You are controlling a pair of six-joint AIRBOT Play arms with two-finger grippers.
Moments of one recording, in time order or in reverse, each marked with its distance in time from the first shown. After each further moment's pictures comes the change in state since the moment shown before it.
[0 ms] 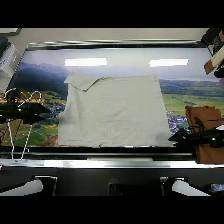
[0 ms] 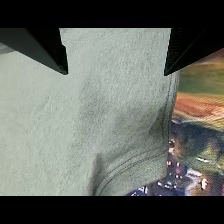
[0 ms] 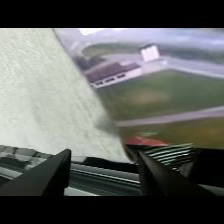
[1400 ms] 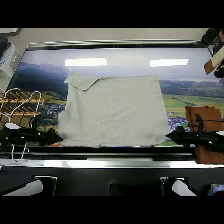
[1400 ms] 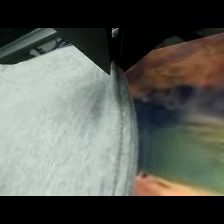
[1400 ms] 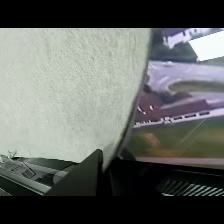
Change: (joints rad) left arm -0.061 0.046 -0.449 0.000 0.139 0.140; right arm 0.000 0.156 -0.125 0.248 -0.035 -0.104
